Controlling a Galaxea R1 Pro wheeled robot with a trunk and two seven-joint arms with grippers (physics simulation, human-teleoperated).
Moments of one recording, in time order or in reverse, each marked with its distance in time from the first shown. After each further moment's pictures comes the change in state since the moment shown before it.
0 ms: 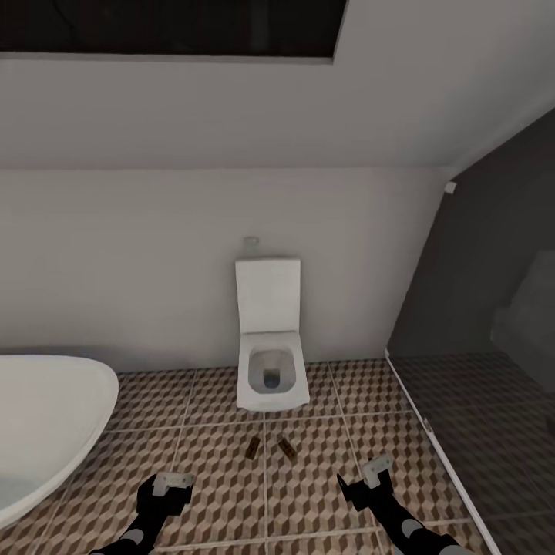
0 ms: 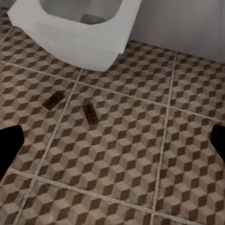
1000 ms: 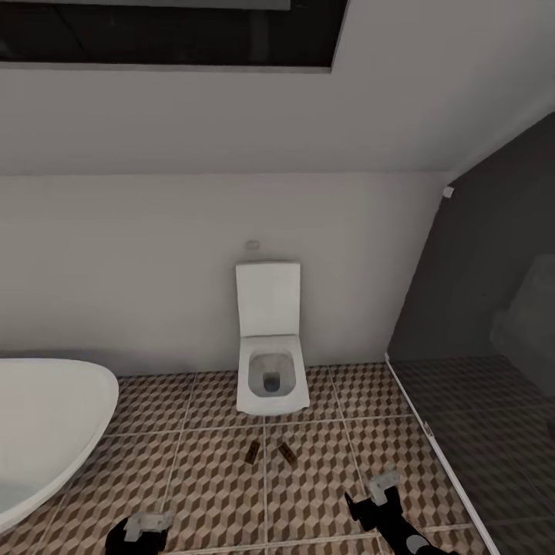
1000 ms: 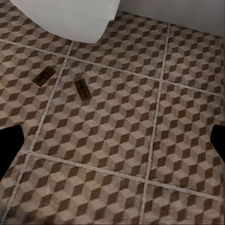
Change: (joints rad) left arm 0.109 0.049 0.005 0.015 0.004 0.000 0.009; right arm 0.040 -0.007 -0.005 0.001 0.000 0.076 -0.038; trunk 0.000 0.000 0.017
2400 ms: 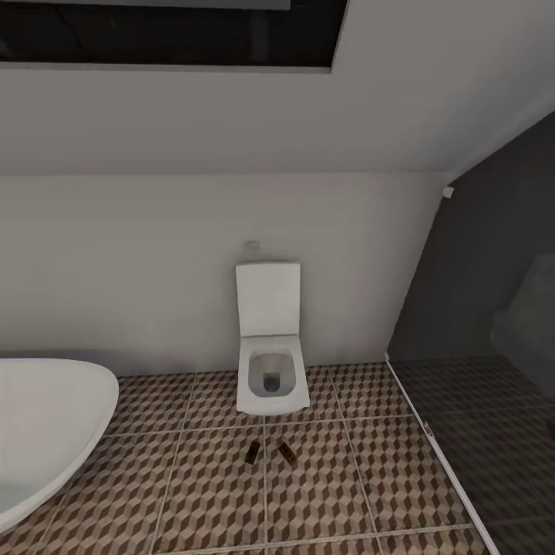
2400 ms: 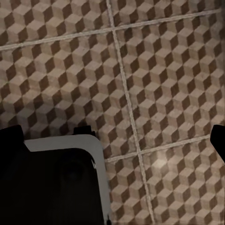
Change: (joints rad) left arm 0.136 0.033 0.004 -0.001 0.056 0.172 0.007; right arm 0.347 -0.063 -0.004 0.002 -0.428 0.076 -0.038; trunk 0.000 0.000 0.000
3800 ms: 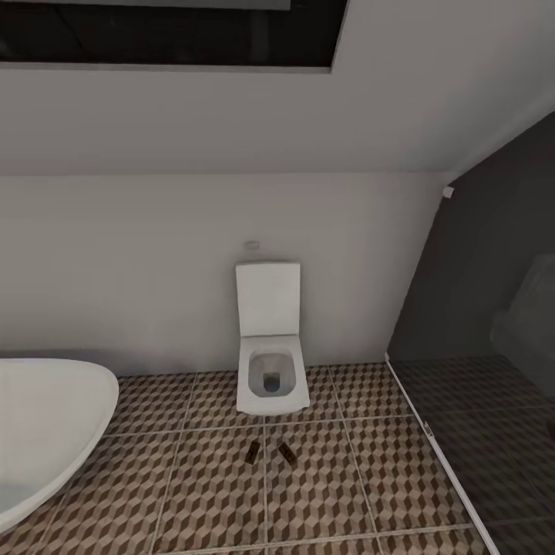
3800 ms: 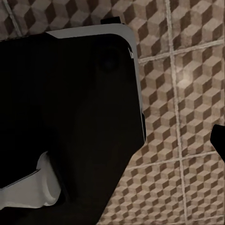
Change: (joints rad) left arm 0.021 -0.079 0.003 0.003 0.008 0.505 0.003; right arm 0.016 0.072 -0.001 -0.007 -0.024 0.413 0.003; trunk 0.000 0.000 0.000
